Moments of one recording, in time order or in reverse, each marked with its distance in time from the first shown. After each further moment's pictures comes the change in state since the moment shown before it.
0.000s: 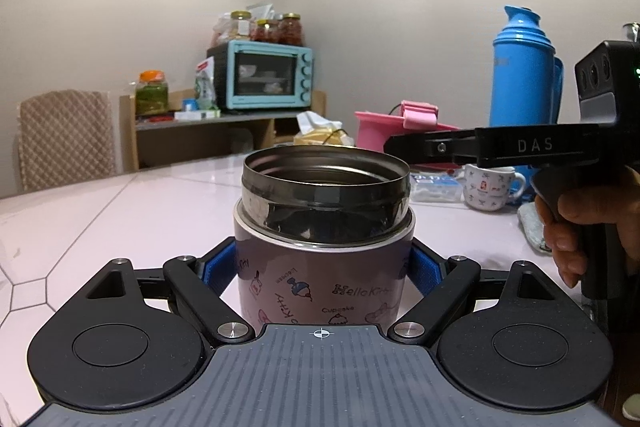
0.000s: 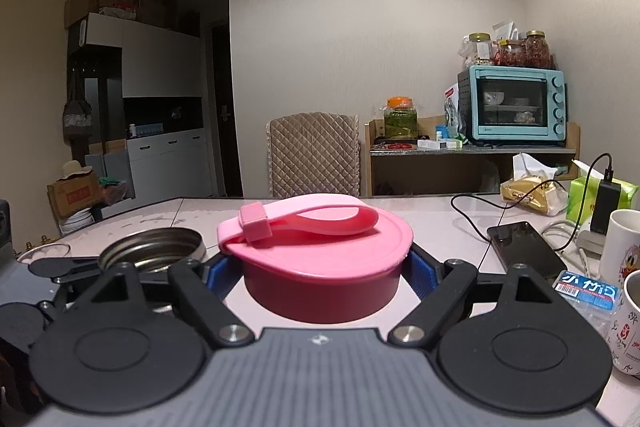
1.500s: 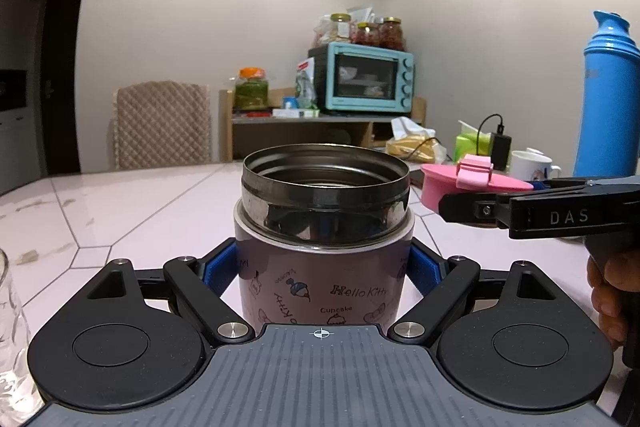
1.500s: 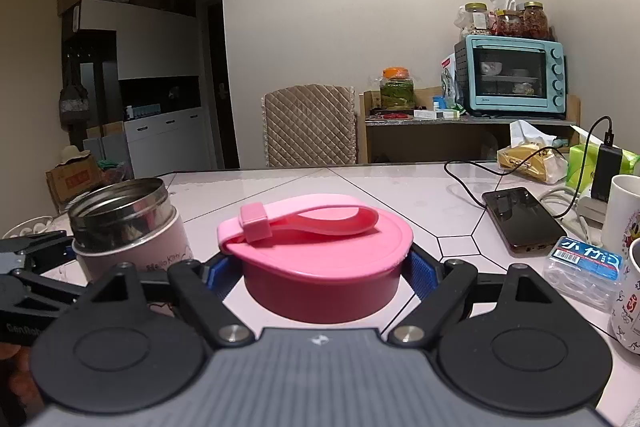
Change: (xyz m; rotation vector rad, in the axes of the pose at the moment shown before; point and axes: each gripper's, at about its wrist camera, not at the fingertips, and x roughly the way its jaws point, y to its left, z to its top) left arm 0.007 -0.034 0.008 -0.102 -0.005 0.342; right arm 0.010 -0.015 -0.020 0.012 0.085 -0.007
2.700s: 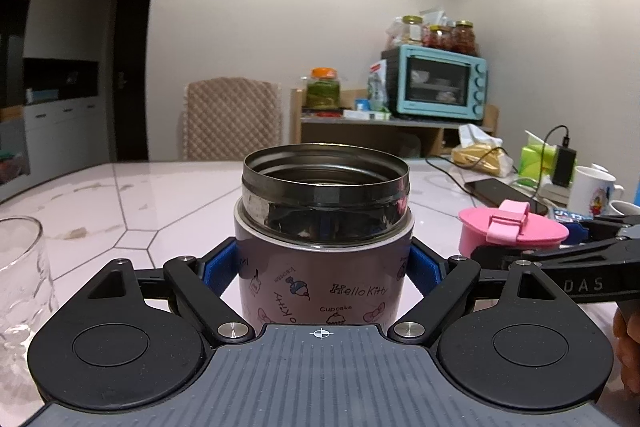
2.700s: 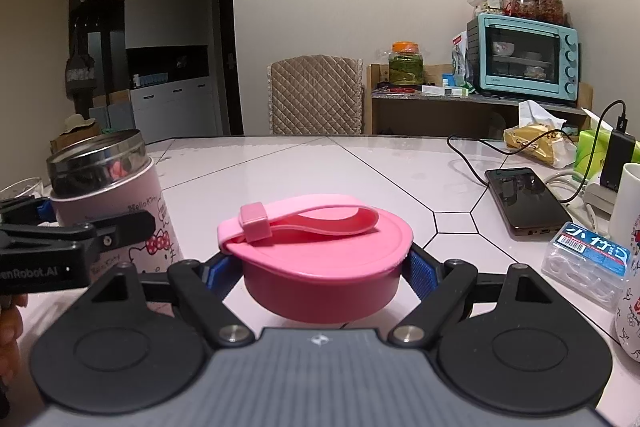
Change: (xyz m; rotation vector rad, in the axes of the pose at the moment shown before) left arm 0.004 -0.022 0.003 -0.076 -0.005 0.246; right arm 0.019 -0.016 -0.010 -0.056 0.085 0.030
